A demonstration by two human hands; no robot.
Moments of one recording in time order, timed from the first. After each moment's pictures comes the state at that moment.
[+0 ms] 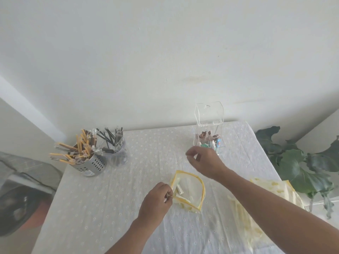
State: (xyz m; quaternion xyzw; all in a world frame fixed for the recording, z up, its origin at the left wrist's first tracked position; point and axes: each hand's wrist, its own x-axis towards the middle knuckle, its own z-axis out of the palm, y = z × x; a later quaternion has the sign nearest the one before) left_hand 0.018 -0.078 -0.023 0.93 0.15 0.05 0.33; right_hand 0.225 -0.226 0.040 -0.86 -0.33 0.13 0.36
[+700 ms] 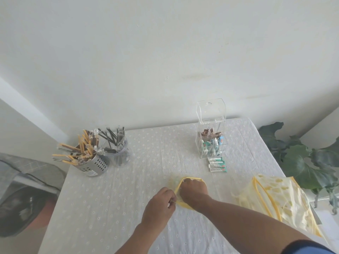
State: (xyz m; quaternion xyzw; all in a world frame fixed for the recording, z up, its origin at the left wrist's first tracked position) left_hand 0.005 -0.085 -0.026 0.93 0.15 0.01 0.32; right_hand 0.141 -0.194 -0.062 -0.91 -0.35 0.20 -0.03
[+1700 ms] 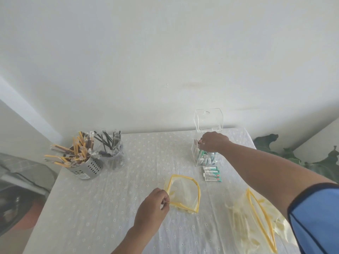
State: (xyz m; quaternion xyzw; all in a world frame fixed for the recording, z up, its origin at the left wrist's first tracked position) left_hand 0.019 -0.083 -0.016 0.92 0.18 0.05 0.36; right_hand 0.349 -0.201 0.052 -0.94 -0.25 0.21 -0.02
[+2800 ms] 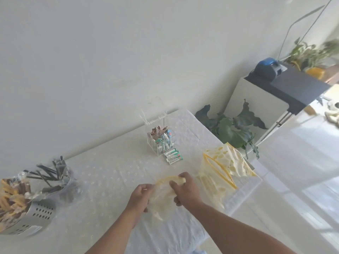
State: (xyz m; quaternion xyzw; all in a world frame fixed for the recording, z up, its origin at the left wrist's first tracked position) left_hand 0.067 -0.079 -0.026 0.70 0.29 -0.20 0.63; right_hand 0.096 -0.268 -0.028 -0.78 0.19 0.19 0.56
